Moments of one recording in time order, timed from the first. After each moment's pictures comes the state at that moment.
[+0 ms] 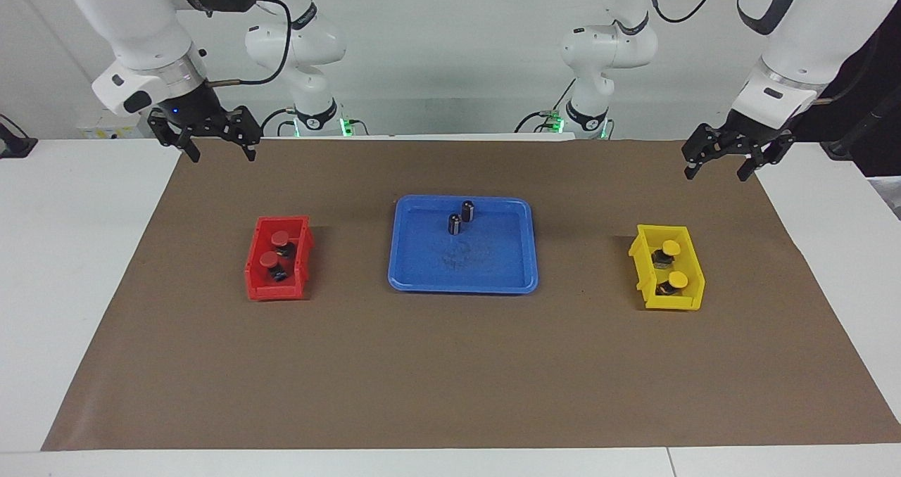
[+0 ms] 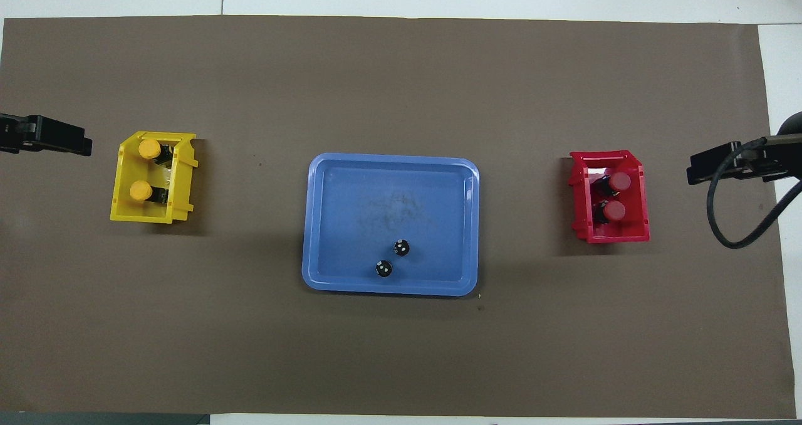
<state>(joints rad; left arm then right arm) -0.08 -0.01 0.00 -1.60 -0.02 1.64 0.06 0.09 -0.05 -0.08 -1.63 -0.01 1.55 -0.01</state>
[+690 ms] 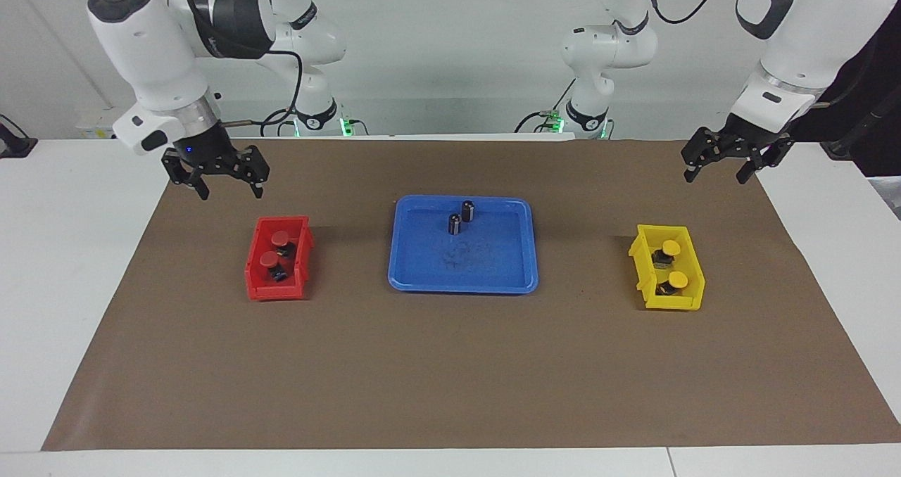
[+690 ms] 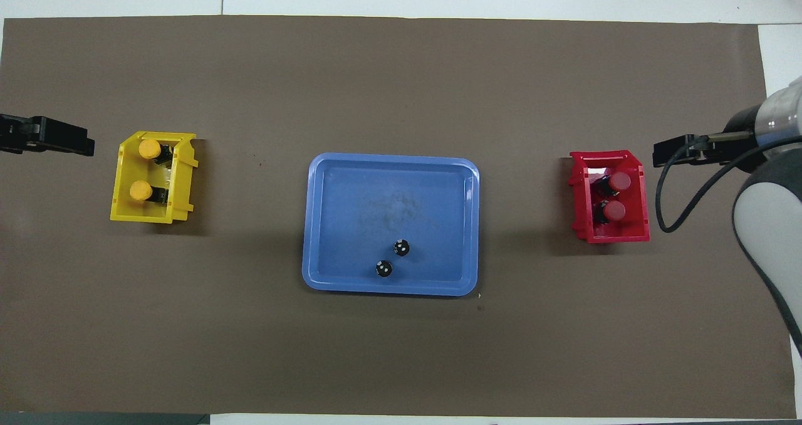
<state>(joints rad) -0.08 -0.02 0.01 -1.63 -0.02 1.67 0.06 0.09 -0.02 -0.08 -1.85 -0.01 1.86 -0.01</state>
